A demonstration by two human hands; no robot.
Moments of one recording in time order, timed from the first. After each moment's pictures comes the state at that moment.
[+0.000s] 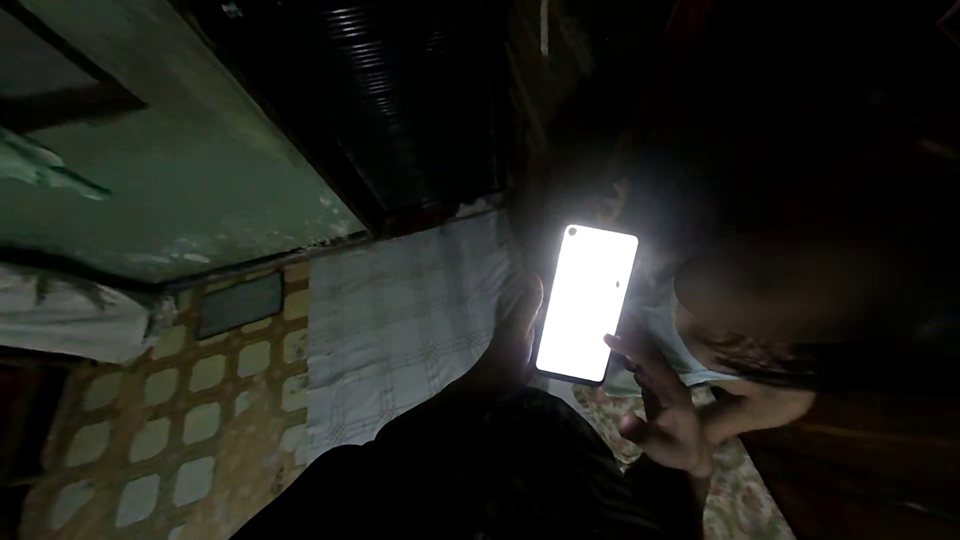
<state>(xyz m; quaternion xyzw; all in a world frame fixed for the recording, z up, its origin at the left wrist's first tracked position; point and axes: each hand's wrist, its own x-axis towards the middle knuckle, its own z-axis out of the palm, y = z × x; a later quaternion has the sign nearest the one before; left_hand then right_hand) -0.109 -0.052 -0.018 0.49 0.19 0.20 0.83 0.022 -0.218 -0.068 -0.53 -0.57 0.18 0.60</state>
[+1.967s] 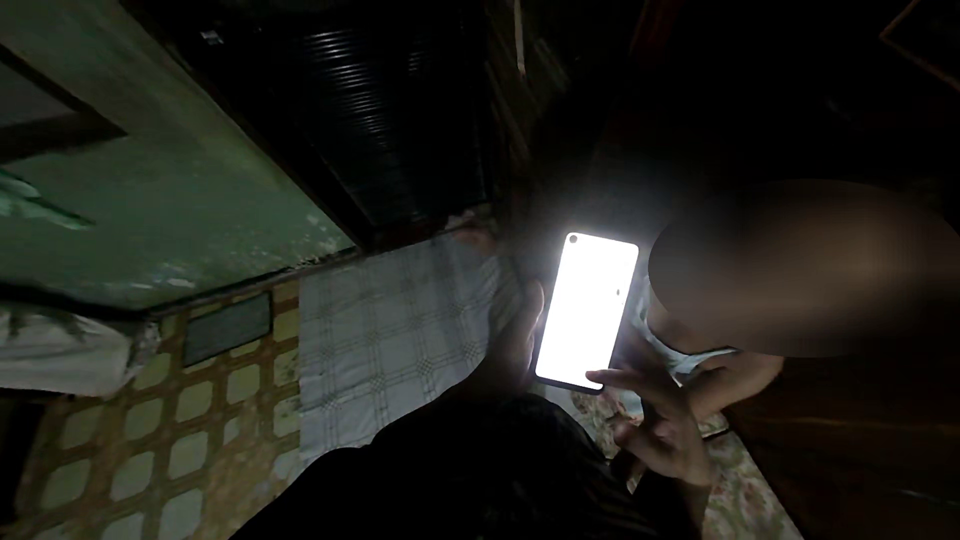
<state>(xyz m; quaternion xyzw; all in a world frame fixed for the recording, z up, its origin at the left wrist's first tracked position) -0.098 -0.050 -0.017 0.49 0.14 0.19 0.84 0.022 -0.222 -0.065 -0.53 -0.58 0.14 0.60</state>
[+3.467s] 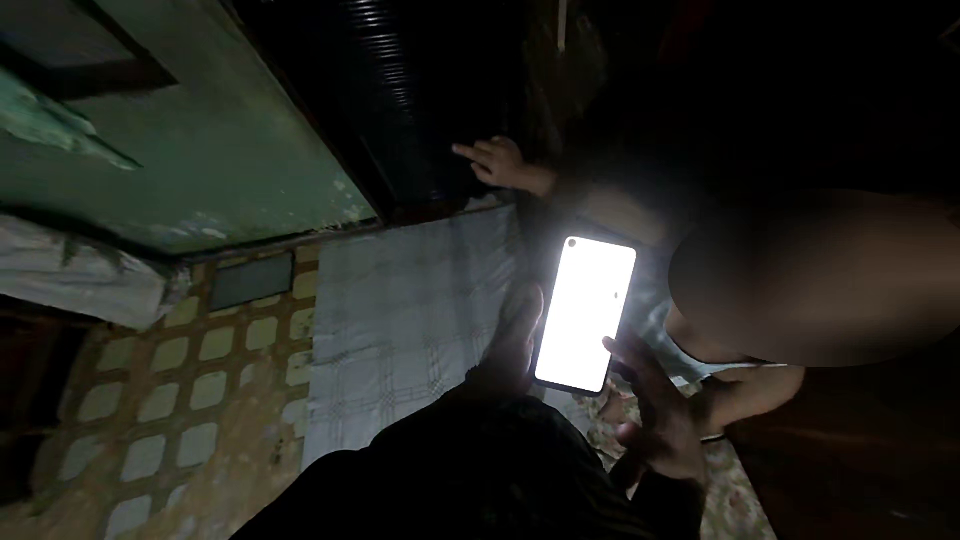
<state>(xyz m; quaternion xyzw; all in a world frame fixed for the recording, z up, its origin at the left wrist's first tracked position) -0.136 -0.103 -0.015 0.48 0.27 0.25 0.80 -0.001 -0.260 -0.062 -0.55 -0.55 0.22 0.59</state>
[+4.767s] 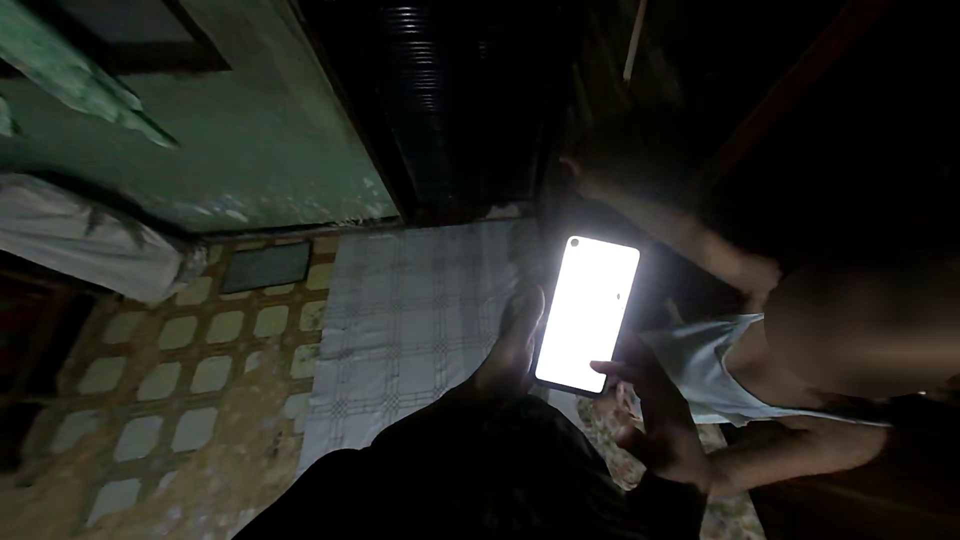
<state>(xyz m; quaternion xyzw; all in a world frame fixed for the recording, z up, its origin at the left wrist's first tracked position) -0.185 -0.031 -0.006 0.43 0.24 0.28 0.82 -0.029 -0.176 -0.052 -0.54 -0.63 0.21 0.52</state>
